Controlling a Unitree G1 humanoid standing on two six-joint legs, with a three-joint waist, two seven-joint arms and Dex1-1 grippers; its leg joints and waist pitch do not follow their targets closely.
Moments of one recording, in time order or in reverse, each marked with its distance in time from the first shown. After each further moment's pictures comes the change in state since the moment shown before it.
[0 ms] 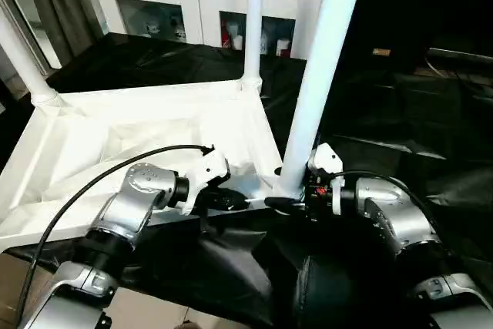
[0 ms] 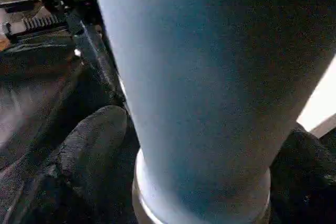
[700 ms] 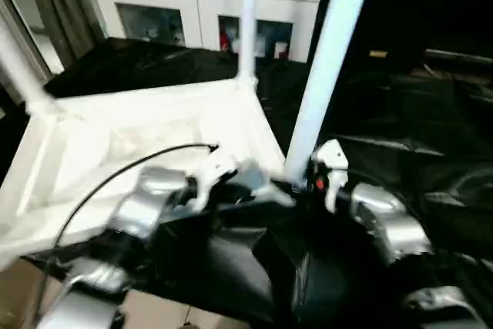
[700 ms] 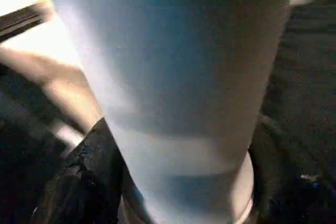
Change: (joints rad) left arm -0.074 -0.147 0.018 0.135 0.055 0.009 0.275; right arm 0.021 0.163 -0.132 0.025 -0.021 0.051 -0.507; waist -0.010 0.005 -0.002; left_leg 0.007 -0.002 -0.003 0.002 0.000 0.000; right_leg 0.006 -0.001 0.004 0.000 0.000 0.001
